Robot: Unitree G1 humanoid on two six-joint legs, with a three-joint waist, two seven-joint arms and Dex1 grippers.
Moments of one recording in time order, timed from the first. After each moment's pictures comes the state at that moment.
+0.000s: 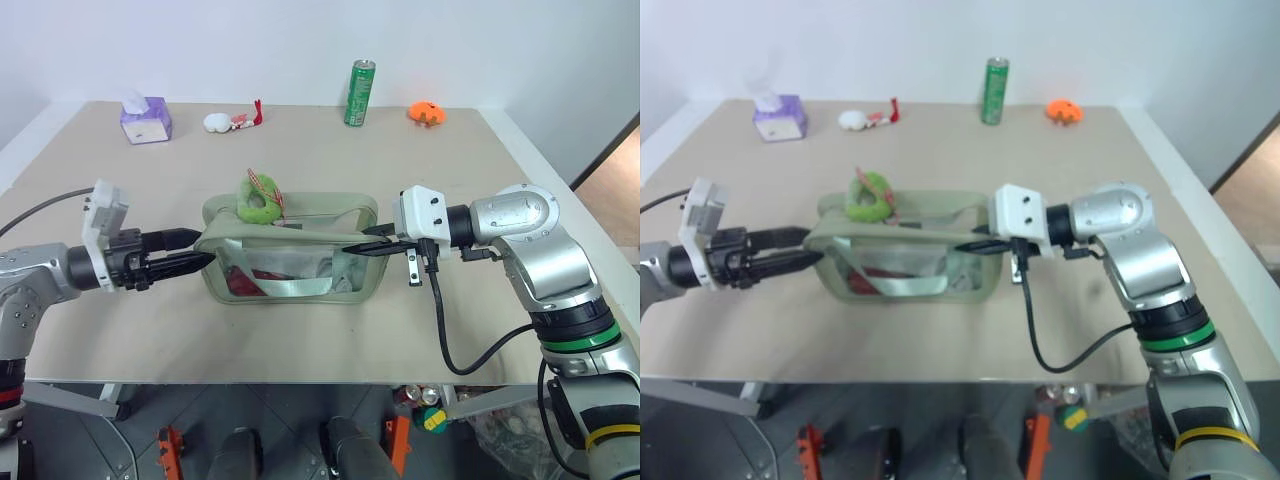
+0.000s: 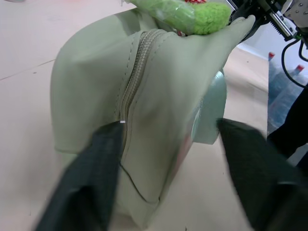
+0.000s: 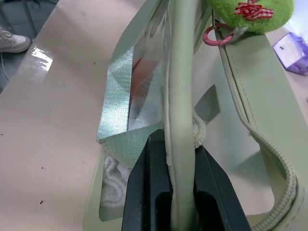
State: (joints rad) left arm -0.38 0.86 0.25 -0.07 -0.76 0.72 -1.18; right arm -0.78 -0.72 0.21 -0.08 0.23 0.20 1.28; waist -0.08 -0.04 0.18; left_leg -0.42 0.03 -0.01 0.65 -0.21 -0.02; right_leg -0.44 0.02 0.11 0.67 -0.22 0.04
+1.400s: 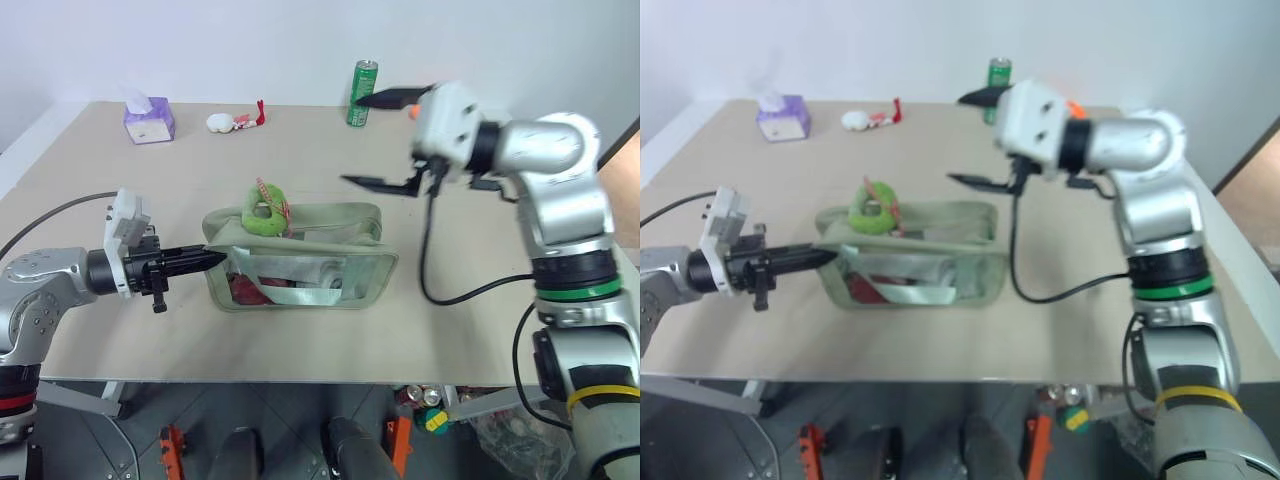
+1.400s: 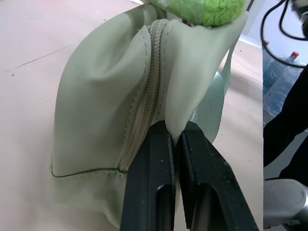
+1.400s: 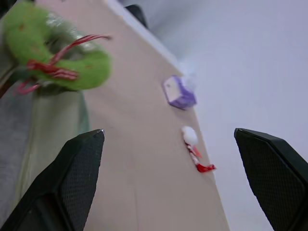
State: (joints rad) left arm -0.36 0.84 0.21 -0.13 -0.75 0.68 -1.16; right arm -1.03 -0.62 0.18 0.14 0.07 -0.09 1.09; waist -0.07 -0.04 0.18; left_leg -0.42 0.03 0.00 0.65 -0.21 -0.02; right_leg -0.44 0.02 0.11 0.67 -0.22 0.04
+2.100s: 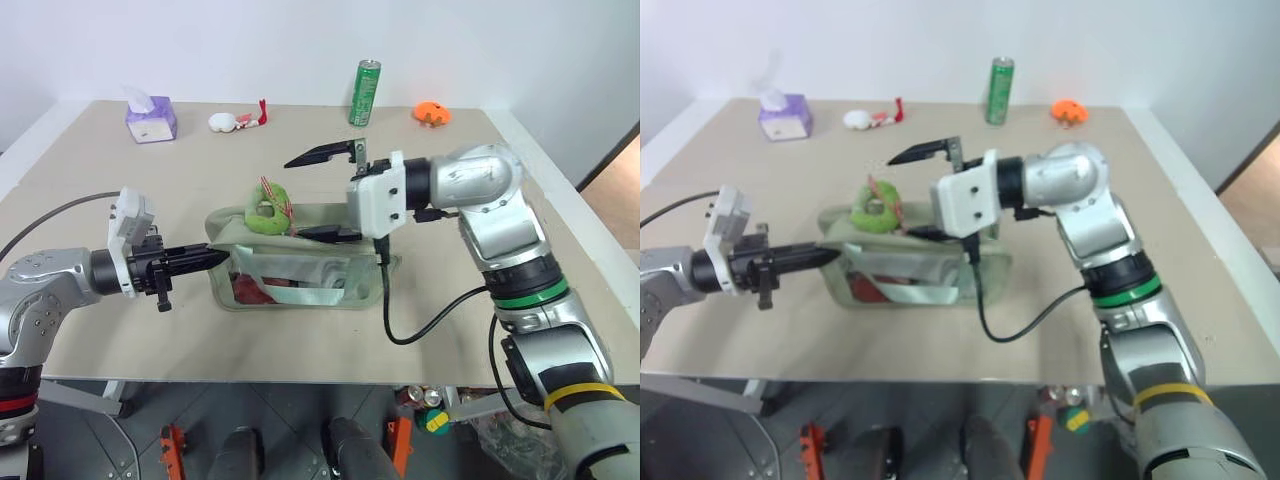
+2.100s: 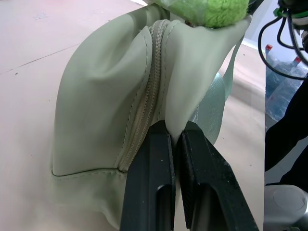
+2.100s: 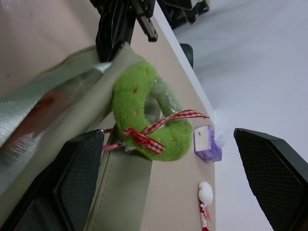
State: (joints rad) left arm -0.36 0.84 0.21 -0.15 -0.77 0.70 -1.11; right arm -1.02 -0.53 0.30 0.13 -0.01 -0.34 1.14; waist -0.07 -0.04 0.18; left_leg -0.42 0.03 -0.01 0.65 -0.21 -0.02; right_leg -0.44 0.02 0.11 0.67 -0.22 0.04
